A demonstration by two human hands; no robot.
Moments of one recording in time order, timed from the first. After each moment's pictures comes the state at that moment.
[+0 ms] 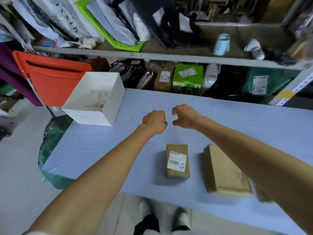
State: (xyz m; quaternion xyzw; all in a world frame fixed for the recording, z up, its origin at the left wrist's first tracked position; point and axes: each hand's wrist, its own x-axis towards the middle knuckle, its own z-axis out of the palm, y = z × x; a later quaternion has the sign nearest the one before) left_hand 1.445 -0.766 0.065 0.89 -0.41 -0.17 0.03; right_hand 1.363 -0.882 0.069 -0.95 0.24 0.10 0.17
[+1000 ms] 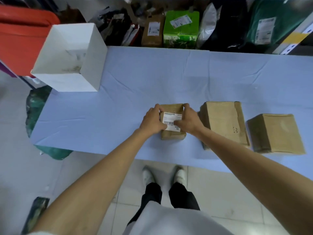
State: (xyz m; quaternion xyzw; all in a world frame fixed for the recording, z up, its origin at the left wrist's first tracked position) left_hand 1.380 -0.710 -0.069 0.84 -0.34 -0.36 0.24; right_hand 1.263 -0.820 -0.060 -0.81 0.42 0.05 0.40
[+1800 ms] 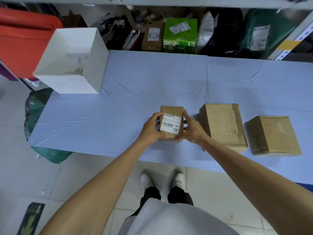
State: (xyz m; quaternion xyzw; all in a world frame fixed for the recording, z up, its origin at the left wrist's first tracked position) left_hand 1.365 -0.678 -0.082 0.75 -0.27 -0.42 0.44; right_hand 1.234 -0.810 -0.075 -0.76 0.37 0.06 0.53
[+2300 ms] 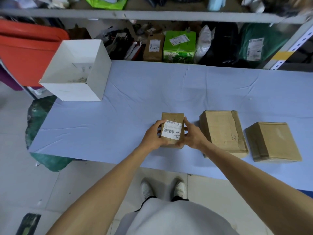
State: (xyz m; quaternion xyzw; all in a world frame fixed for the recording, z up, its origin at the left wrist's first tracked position) left_hand 1.366 -0.679 -0.091 0.74 -0.28 -0.43 0.43; right_hand 1.235 -0.810 -0.075 -0.78 0.37 0.05 0.51
